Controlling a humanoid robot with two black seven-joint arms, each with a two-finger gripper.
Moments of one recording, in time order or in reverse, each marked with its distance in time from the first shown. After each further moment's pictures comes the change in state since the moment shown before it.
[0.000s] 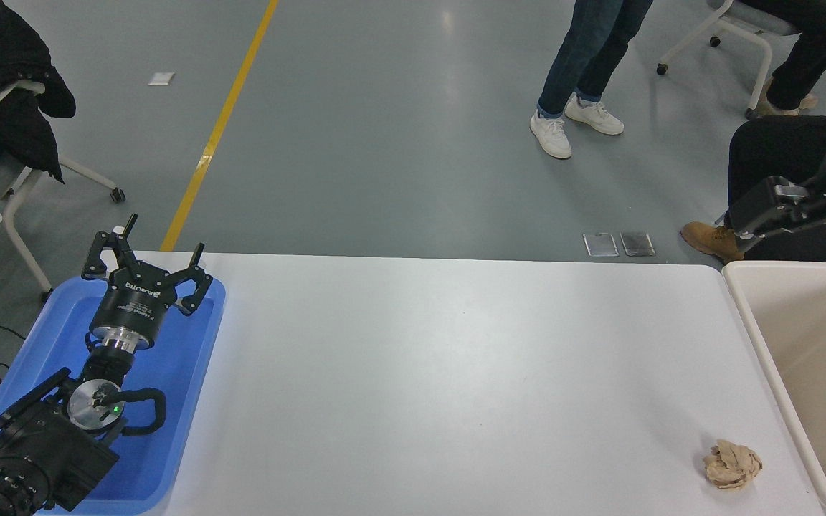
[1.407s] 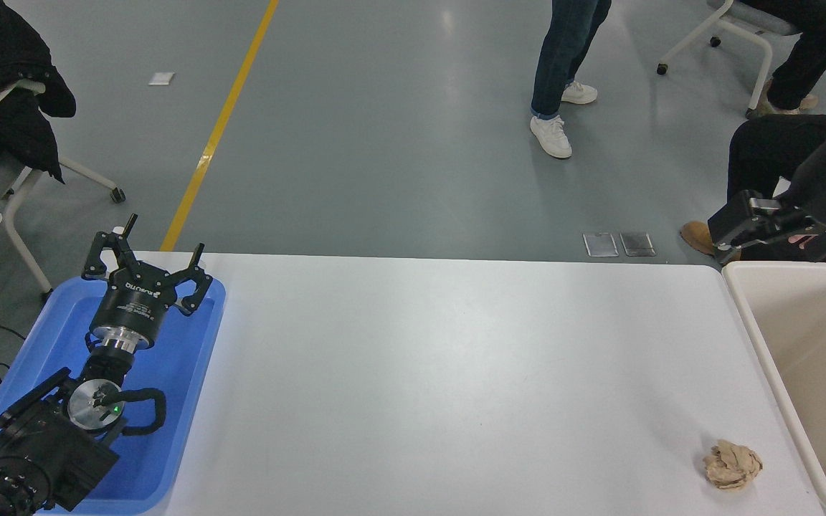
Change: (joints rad) left arm 0.000 0.000 0.000 0.000 0.000 0.000 0.000; right arm -0.130 0.010 0.082 -0.066 -0.006 0.000 -0.001
